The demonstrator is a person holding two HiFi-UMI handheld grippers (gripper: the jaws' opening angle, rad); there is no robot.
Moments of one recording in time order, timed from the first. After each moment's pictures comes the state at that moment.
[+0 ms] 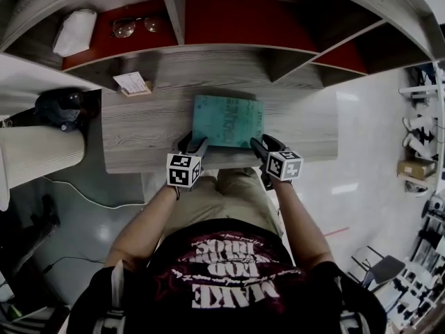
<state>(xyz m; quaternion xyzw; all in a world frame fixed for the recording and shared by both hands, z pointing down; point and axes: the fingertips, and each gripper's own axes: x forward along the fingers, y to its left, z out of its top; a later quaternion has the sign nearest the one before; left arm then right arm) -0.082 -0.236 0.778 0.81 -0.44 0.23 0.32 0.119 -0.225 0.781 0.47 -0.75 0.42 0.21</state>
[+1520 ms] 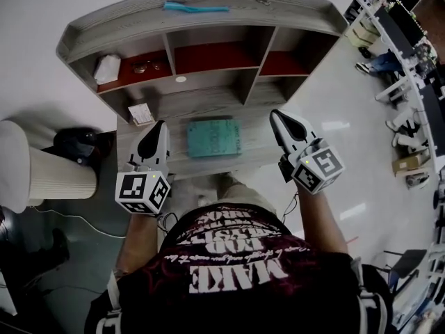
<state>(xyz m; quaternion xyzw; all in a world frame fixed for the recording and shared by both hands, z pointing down) -0.130 -0.204 0.350 0.86 -0.51 0.00 0.08 0.118 -0.189 0.322 0.46 -0.88 0.05 0.01</state>
